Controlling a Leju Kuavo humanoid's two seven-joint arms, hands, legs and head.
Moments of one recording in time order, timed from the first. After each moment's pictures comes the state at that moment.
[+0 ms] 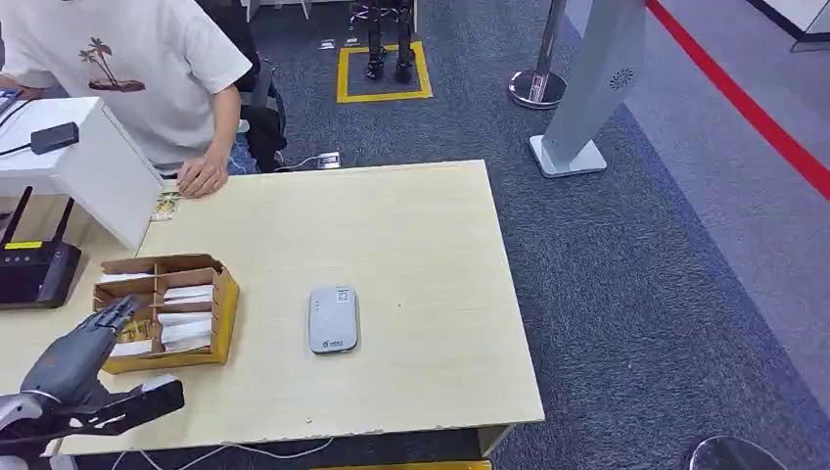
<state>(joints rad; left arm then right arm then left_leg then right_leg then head) 0.02 0.76 -0.25 -1.77 -0.58 -0.25 0.21 -0.07 0.03 -0.94 -0.24 0.69 -0.06 -0.06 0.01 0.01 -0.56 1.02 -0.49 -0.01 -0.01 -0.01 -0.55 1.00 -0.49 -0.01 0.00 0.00</state>
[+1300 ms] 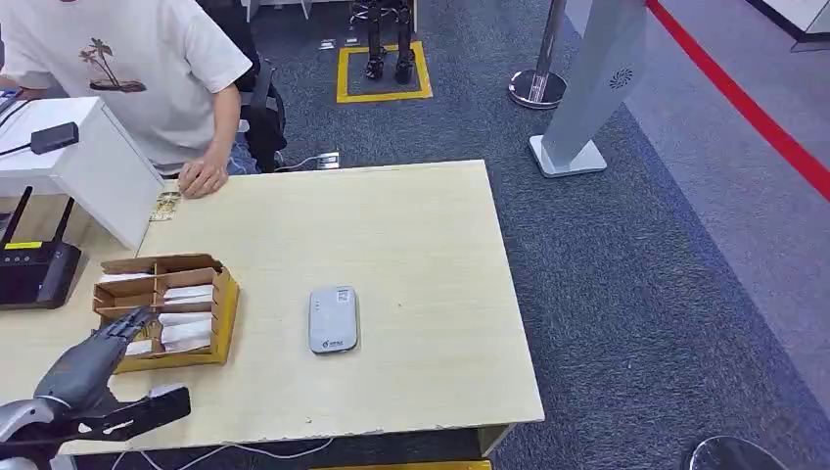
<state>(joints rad) 0.01 0.75 -0.29 -1.72 -0.56 -0.25 0.20 -0.07 0.03 -0.95 -0.24 0.73 -0.06 -0.06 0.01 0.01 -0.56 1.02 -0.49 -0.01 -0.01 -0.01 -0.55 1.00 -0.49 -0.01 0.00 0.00</state>
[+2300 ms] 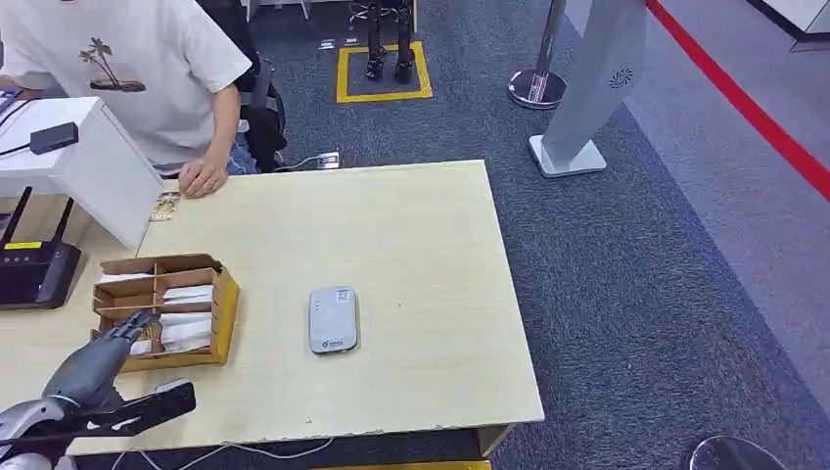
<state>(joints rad) -0.01 0.70 -0.30 -1.64 -0.58 -0.24 0.21 -0.08 0.03 -0.95 -0.24 0.75 -0.05 -0.05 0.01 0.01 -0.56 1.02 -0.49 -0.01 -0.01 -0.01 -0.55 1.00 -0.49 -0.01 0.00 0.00</state>
